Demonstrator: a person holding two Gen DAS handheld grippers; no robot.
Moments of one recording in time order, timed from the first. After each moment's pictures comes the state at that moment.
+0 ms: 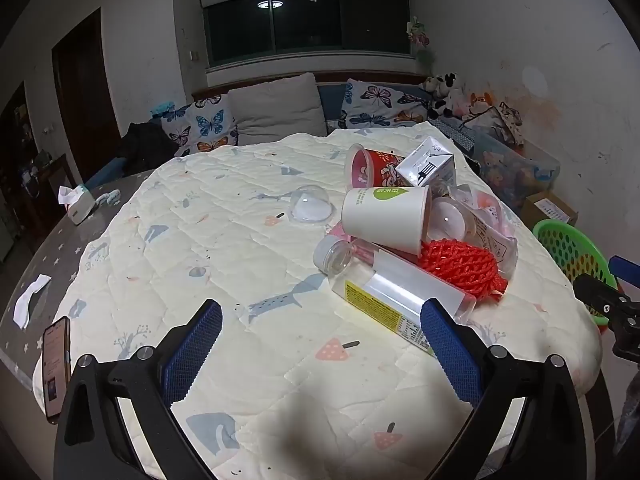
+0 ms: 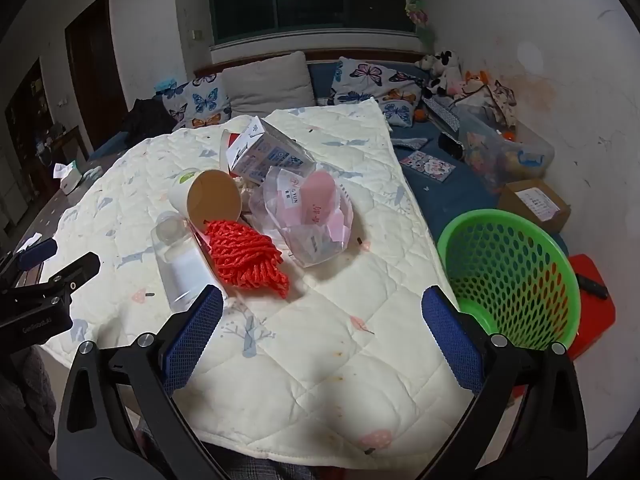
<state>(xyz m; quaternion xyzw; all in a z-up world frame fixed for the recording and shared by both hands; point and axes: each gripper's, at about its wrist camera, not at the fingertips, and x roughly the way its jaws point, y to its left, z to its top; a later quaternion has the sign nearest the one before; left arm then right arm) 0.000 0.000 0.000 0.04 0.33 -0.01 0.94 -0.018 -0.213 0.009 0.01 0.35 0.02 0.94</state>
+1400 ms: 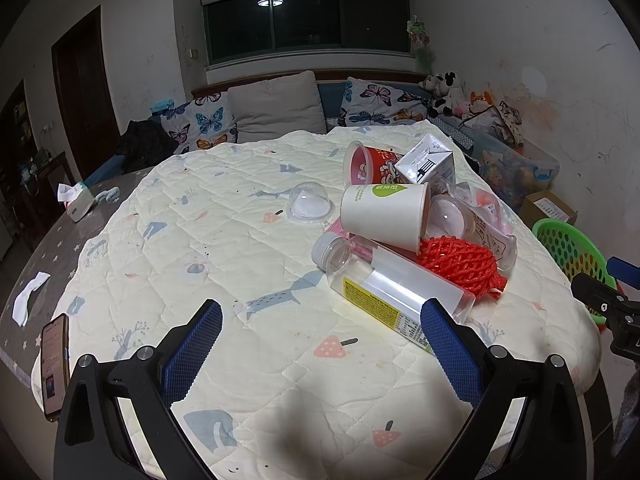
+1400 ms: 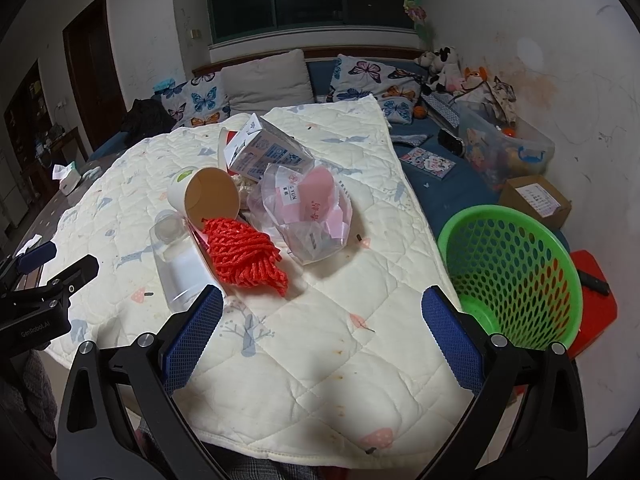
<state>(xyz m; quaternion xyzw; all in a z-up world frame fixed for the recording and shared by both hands) 0.000 0.000 0.000 0.04 0.33 -0.01 0.94 -0.017 -0.213 0.007 0.01 0.36 0.02 0.93</state>
